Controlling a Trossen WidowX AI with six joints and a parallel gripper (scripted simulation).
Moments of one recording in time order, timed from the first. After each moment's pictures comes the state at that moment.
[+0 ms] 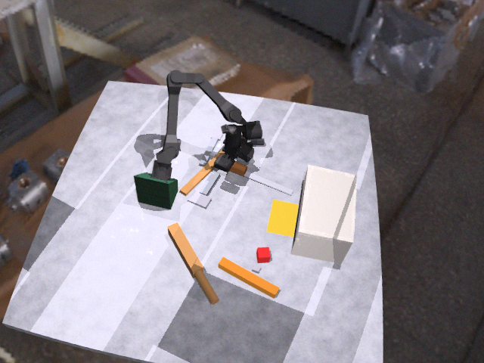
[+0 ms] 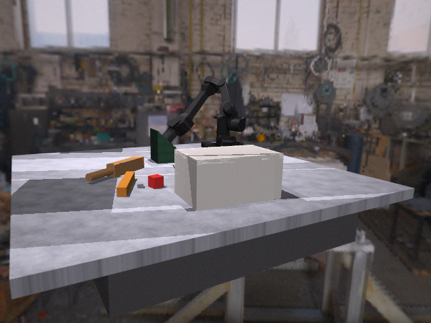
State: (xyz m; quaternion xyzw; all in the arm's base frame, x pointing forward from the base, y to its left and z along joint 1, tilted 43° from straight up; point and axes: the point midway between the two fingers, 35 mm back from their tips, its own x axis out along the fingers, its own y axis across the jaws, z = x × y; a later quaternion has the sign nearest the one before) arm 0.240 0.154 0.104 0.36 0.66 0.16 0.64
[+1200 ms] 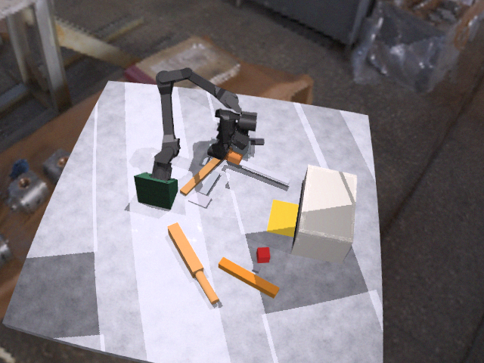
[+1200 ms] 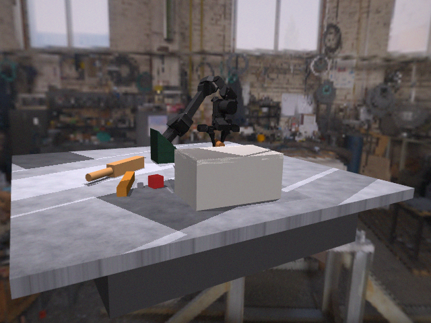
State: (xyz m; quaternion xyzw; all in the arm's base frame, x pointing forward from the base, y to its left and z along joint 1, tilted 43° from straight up) arm 0.210 0.098 0.147 0.36 0.66 0.16 0.64
